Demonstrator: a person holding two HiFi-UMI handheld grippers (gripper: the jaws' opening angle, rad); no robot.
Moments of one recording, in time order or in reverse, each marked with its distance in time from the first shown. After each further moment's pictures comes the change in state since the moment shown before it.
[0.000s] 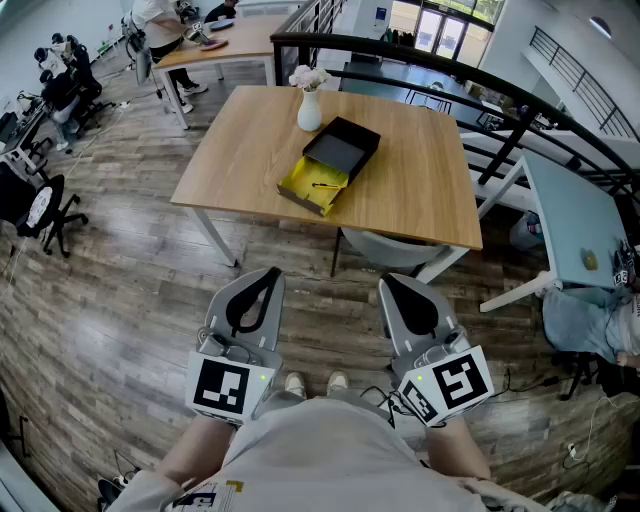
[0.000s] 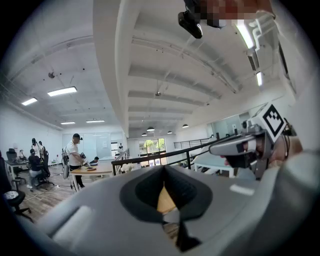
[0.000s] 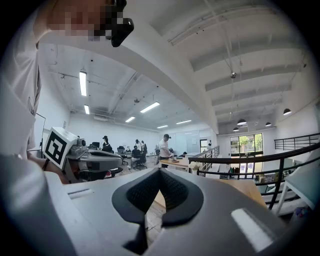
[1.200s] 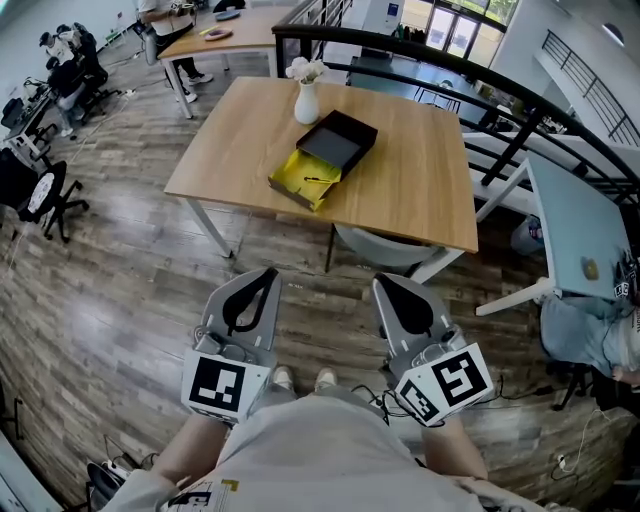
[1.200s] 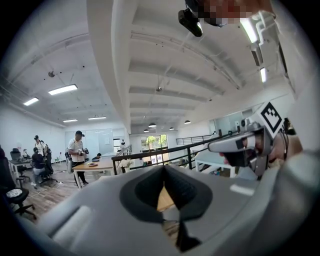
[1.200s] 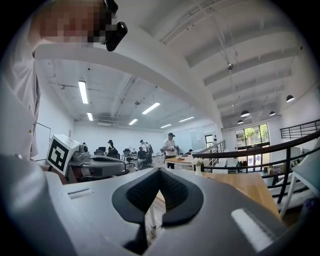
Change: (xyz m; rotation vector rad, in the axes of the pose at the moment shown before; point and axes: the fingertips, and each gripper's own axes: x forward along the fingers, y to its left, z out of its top) left arm 0.029 -0.038 -0.007 -0.007 0.045 0.032; right arm -0.013 -0.042 -0.012 0.069 0.004 0.080
